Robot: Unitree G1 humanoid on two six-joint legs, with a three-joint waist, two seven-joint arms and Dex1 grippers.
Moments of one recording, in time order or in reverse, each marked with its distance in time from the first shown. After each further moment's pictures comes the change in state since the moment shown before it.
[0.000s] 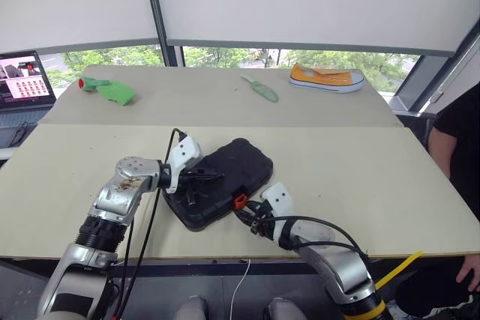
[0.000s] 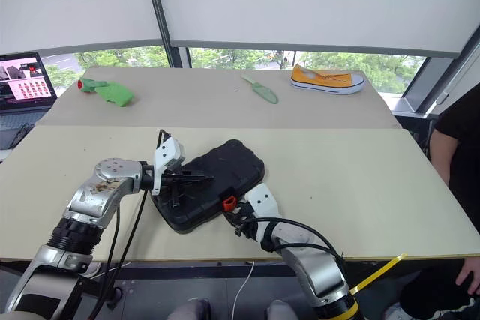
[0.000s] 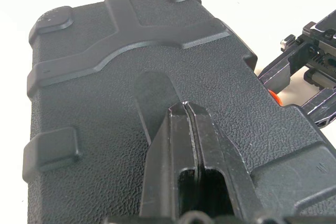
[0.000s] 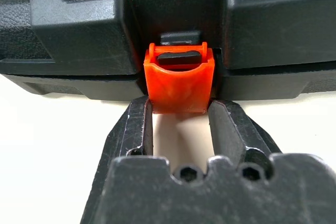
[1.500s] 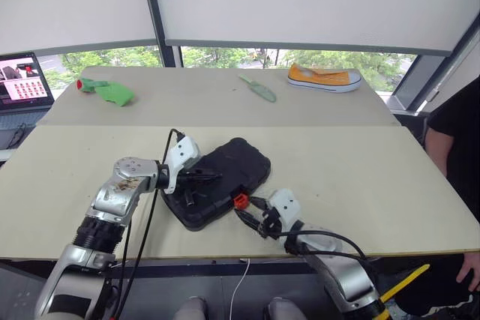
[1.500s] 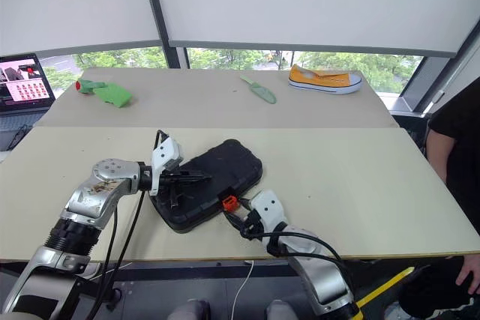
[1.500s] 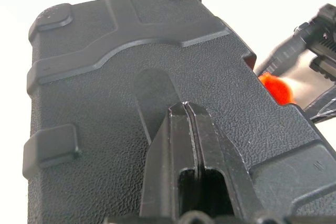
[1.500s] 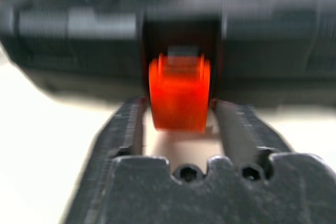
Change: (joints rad) left arm 0.010 0.013 0.001 -0.013 -0.001 0.004 0.013; right arm 0.047 -0.004 -0.011 0.085 -0.051 -0.315 0.080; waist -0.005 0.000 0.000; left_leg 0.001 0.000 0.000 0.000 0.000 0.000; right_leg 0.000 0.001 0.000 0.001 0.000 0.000
